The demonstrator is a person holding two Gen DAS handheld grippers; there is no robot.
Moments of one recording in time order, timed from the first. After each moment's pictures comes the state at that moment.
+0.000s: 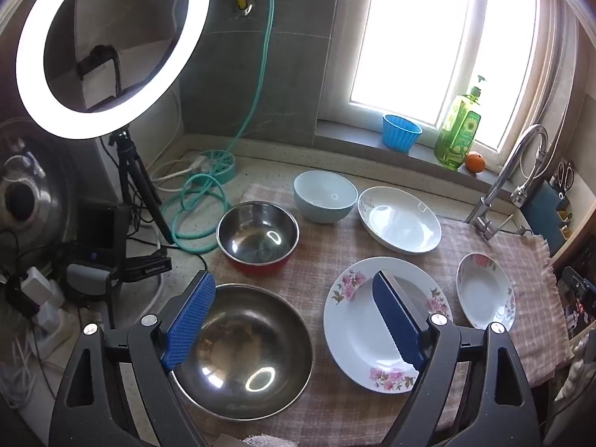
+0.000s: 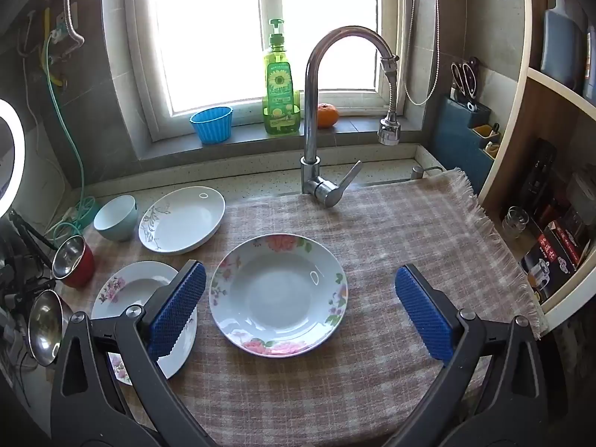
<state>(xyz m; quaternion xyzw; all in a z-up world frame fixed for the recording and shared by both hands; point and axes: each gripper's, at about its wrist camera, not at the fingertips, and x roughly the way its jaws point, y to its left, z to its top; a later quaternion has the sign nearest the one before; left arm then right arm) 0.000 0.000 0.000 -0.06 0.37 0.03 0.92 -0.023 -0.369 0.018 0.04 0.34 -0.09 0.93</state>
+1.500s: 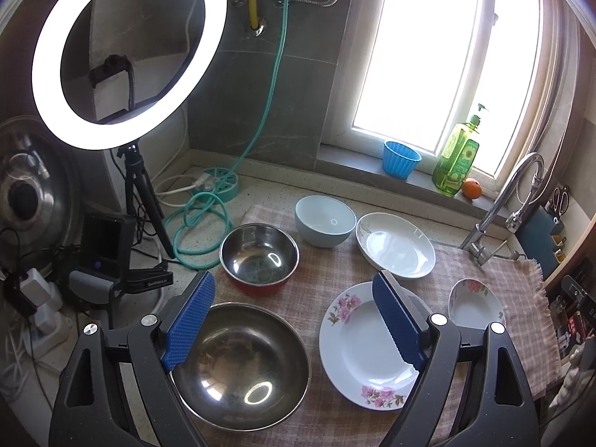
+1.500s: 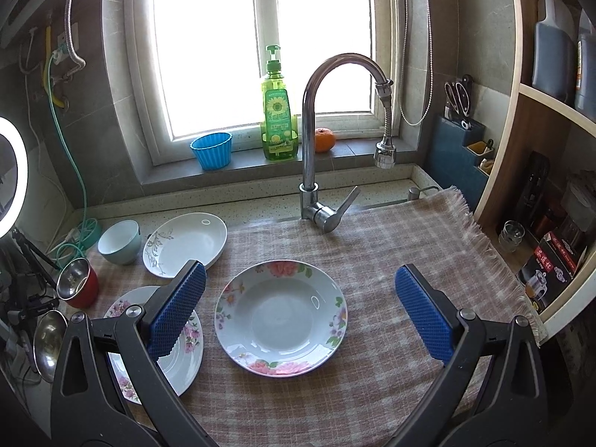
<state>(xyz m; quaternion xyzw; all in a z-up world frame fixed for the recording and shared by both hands) 0.000 0.012 0.014 -0.10 0.34 0.02 0.93 -0.025 -0.367 0.036 0.05 0.30 -0.09 0.95</state>
